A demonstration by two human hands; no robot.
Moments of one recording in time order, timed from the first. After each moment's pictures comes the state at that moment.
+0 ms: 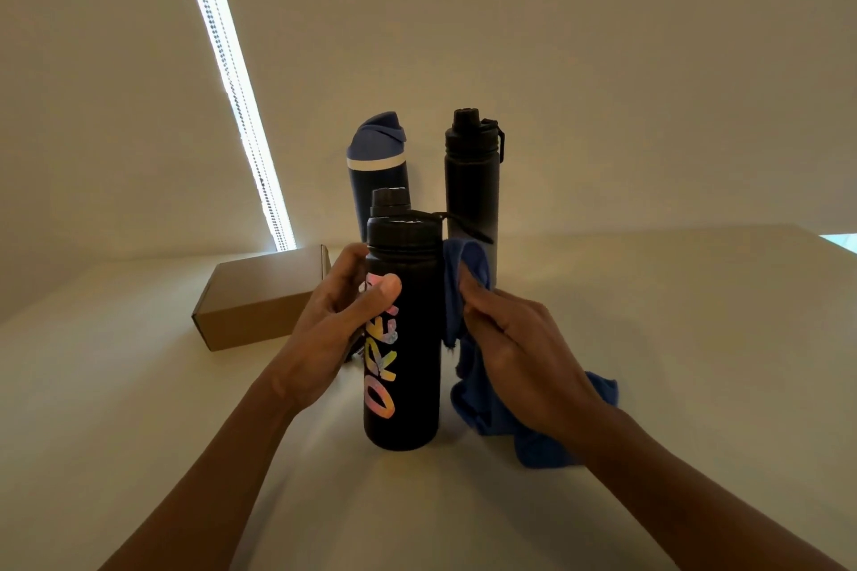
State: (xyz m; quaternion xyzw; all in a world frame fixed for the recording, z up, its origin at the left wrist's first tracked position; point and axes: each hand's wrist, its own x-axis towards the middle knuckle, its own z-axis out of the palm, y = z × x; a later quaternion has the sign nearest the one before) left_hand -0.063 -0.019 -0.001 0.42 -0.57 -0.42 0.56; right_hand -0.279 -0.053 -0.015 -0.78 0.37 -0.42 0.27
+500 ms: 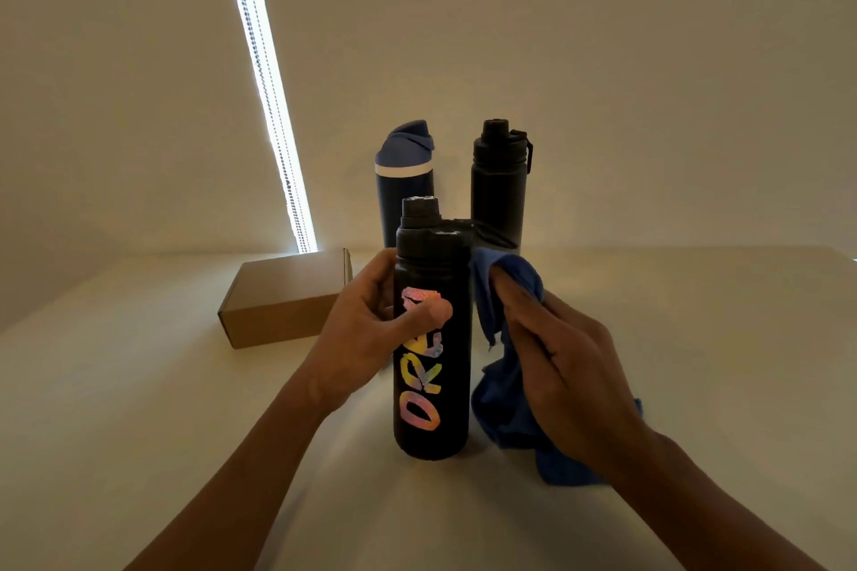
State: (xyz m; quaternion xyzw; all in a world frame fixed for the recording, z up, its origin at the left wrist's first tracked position) left_hand -0.069 -0.014 0.007 0.46 -0.62 -0.33 0.54; right_hand -0.293 -0.044 -0.018 -0.82 0.29 -0.49 0.05
